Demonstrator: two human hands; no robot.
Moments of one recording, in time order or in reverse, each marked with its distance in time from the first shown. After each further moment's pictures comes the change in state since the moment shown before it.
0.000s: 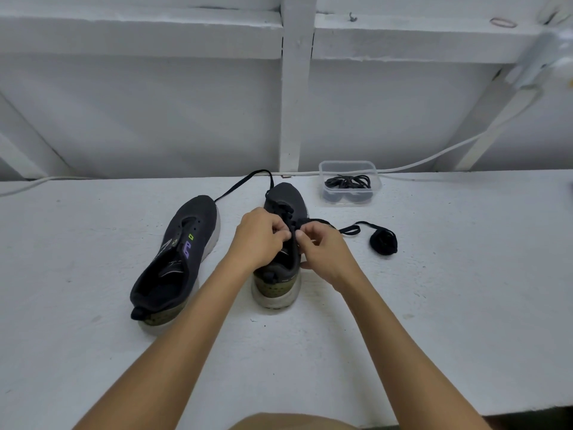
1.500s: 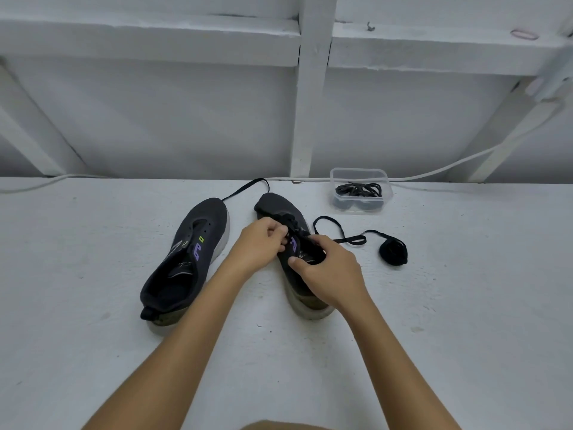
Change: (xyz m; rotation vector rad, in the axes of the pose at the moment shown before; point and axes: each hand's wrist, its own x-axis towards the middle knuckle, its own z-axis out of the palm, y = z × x) left_hand 0.009 -0.028 0.008 -0.457 -0.047 -0.220; right_hand -0.031 -0.021 0.006 -0.459 0.070 0.069
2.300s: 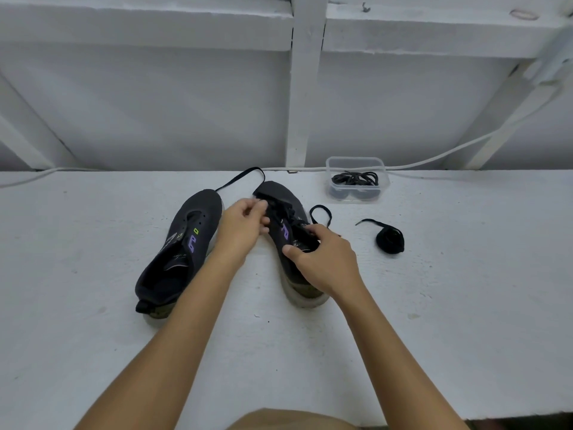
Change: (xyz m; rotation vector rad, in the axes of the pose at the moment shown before) left_hand 0.009 -0.009 -0.003 -0.328 0.243 0.015; right_hand 0.002 -0.003 0.001 -0.007 0.007 0.032
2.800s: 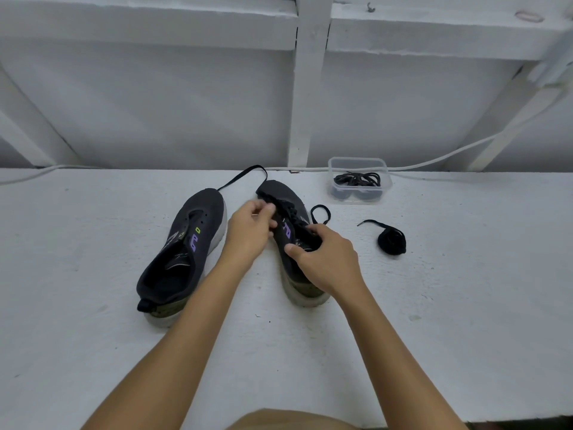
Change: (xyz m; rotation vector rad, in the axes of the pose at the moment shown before) left_hand -0.004 -0.003 0.007 0.033 0.006 0.045; right_hand 0.002 -0.001 0.002 -0.018 0.005 0.005
